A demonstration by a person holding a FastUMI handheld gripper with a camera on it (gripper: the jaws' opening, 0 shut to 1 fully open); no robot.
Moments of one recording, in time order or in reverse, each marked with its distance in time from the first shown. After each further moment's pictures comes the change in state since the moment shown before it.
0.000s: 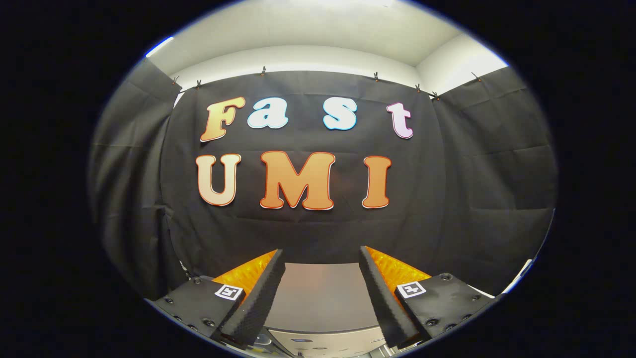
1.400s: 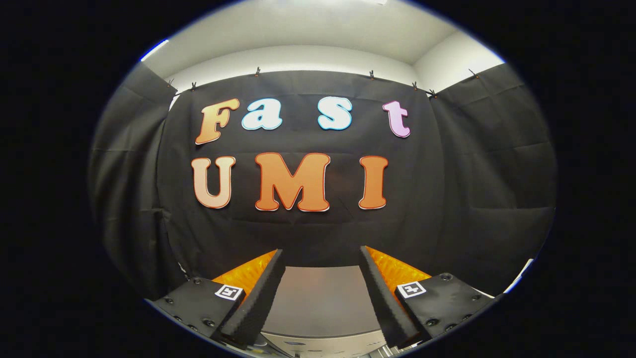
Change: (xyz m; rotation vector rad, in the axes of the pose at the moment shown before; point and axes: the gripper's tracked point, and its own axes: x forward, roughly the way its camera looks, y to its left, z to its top) arm 0.005 -0.006 -0.002 -0.001 -0.001 -0.018
